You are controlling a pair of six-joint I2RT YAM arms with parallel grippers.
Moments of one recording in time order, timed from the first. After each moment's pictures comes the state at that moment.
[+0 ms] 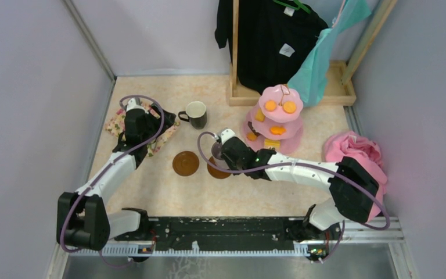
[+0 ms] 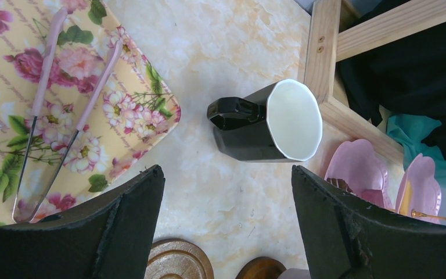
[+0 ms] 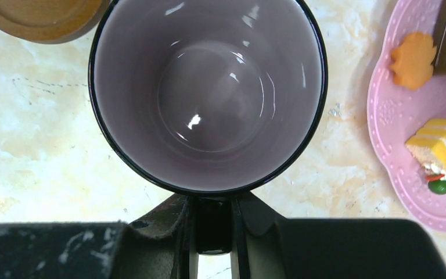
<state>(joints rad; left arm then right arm) -0.17 1.20 0.70 0.12 -0.04 -0.72 1.01 1.46 0.93 -0.32 0.29 0.22</state>
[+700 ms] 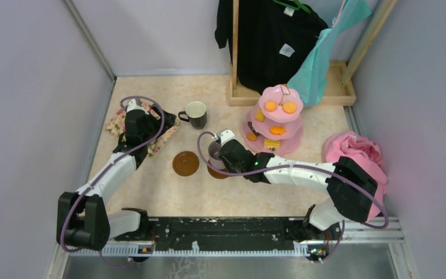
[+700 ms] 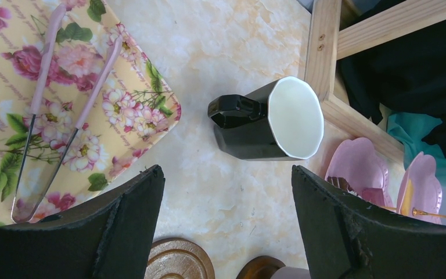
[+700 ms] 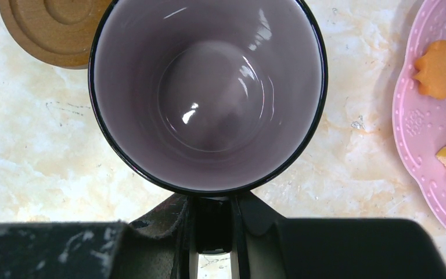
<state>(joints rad) -0.17 1.20 0.69 0.13 -0.03 -0.72 1.03 1.46 0.88 -0.21 0.30 0.30</state>
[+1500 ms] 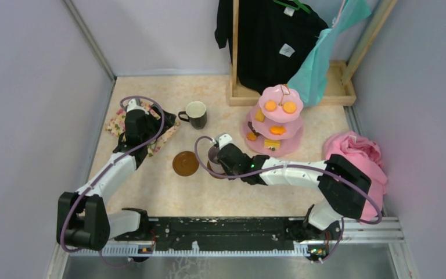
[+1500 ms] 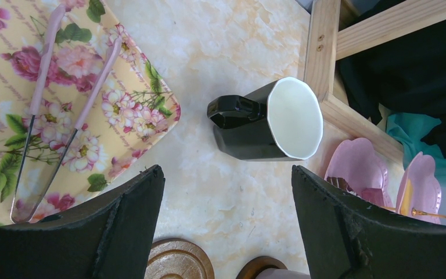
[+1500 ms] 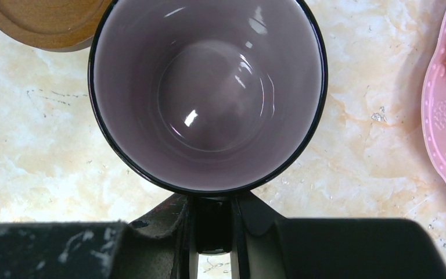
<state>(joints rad) -0.17 1.20 0.69 0.13 -0.03 -0.72 1.05 1.52 0.86 -0.19 0.30 0.32</state>
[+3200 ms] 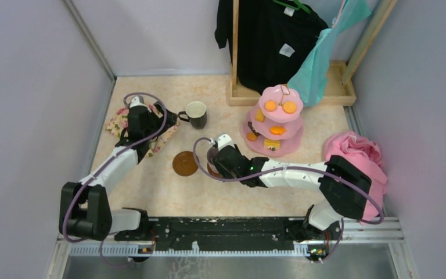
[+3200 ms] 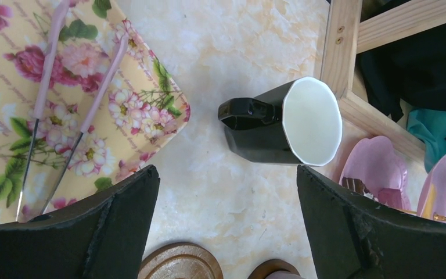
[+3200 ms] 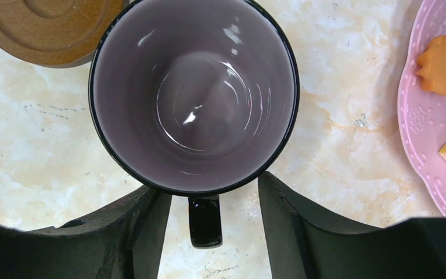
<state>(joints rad) -0.17 1.28 0.73 0.10 -0.04 -0.71 1.08 1.52 0.86 -0.16 0.39 0.31</state>
